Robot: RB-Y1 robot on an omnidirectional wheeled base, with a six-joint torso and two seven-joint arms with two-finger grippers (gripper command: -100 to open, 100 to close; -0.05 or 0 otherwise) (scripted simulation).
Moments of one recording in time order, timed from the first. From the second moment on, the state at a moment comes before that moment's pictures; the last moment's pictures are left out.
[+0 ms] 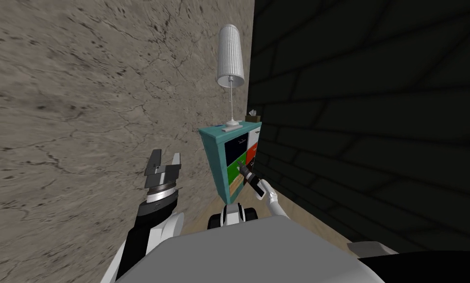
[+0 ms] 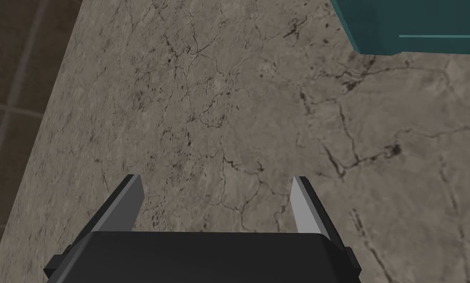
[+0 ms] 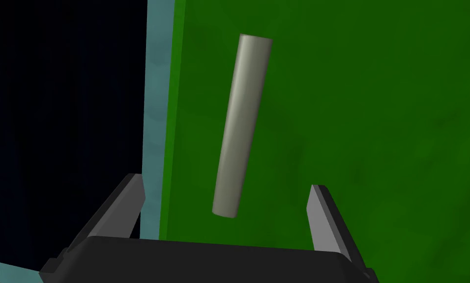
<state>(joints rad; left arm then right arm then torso) 0.52 -0.01 -0.02 -2.39 -0.07 -0.47 0.02 -0.04 -0.11 0.12 -1.32 0.91 -0.58 2.25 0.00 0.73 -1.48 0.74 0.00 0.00</state>
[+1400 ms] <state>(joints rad) 0.52 -0.01 -0.02 -2.39 -0.07 -0.47 0.02 0.03 -0.10 0.19 -1.42 0.95 -0.54 2.23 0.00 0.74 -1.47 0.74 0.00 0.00</state>
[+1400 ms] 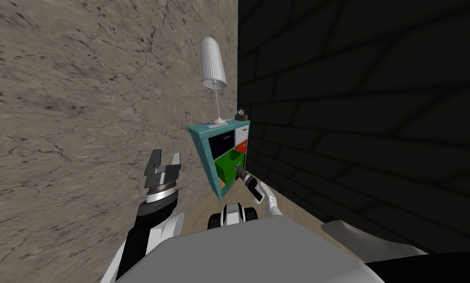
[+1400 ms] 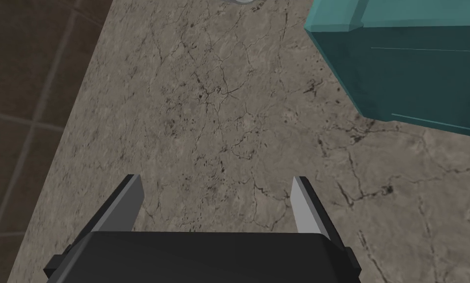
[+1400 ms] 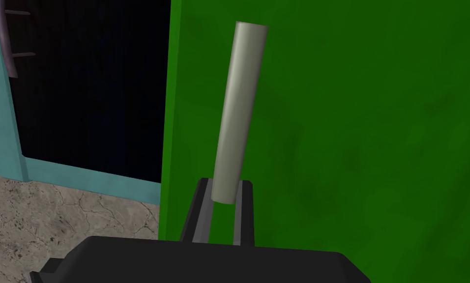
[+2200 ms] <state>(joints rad) 0.52 -0.01 -0.02 -2.39 -0.07 -0.47 0.02 -0.09 -0.17 0.22 -1.43 0.98 -0.41 2.09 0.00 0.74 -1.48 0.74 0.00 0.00</state>
